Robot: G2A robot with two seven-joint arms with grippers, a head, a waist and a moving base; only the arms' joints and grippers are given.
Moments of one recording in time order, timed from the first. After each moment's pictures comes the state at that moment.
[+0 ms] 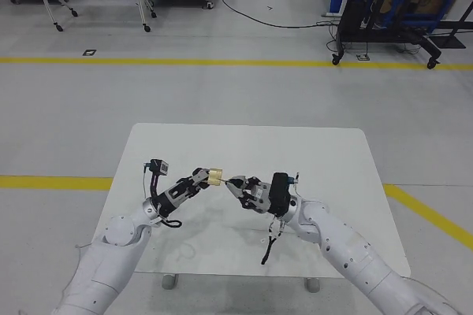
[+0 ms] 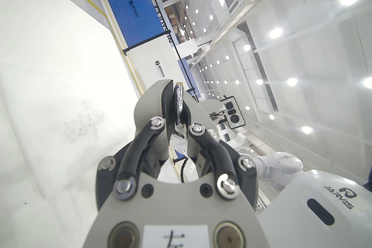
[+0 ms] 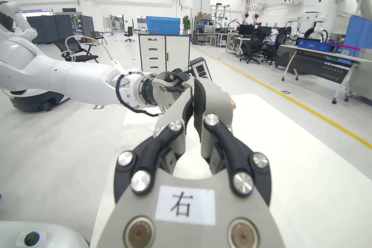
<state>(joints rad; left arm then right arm) 1.26 -1.13 -1.16 -1.30 -0.48 -0.60 -0.75 -1.14 -1.18 0.84 -1.34 -1.20 -0.68 -0.59</state>
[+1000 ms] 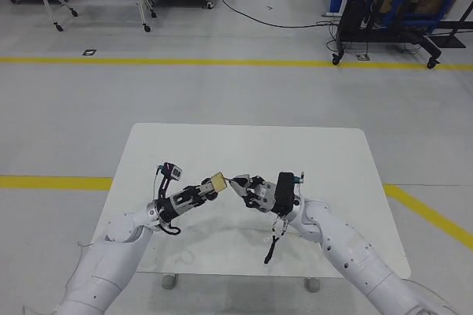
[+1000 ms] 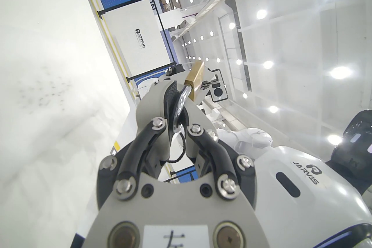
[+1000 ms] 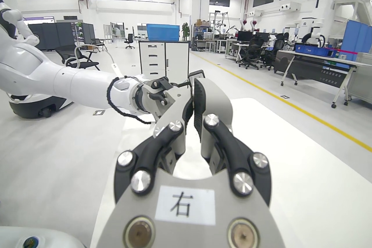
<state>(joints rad) 1.23 -1.14 -1.14 -1.26 -0.62 -0.55 -1.01 -1.15 -1.19 0.88 -1.32 -1.22 -0.72 -0.62</state>
